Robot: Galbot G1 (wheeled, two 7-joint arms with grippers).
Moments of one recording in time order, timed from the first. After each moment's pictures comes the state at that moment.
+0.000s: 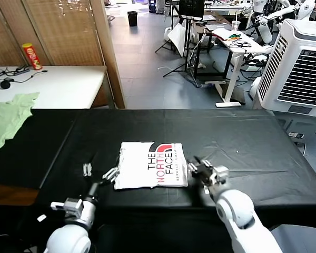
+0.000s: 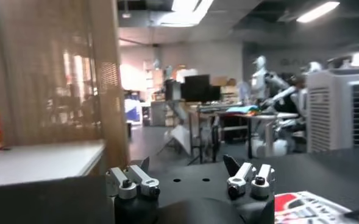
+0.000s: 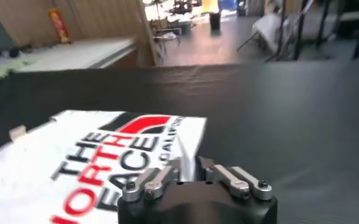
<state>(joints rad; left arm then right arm) 1.50 -1.15 -0.41 -2.13 -0.28 0.10 -0.20 -1.20 1.24 0.33 1.95 0.32 -0.49 0.04</state>
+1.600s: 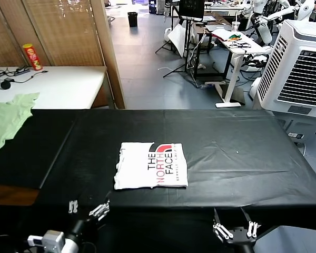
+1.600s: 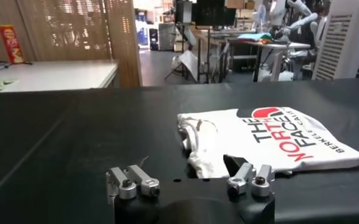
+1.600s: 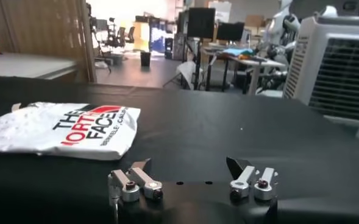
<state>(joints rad) 1.88 -1.01 -0.51 -2.35 -0.45 0.22 -0.30 -2.08 1.30 0.48 2.39 0.12 -0.12 0.23</state>
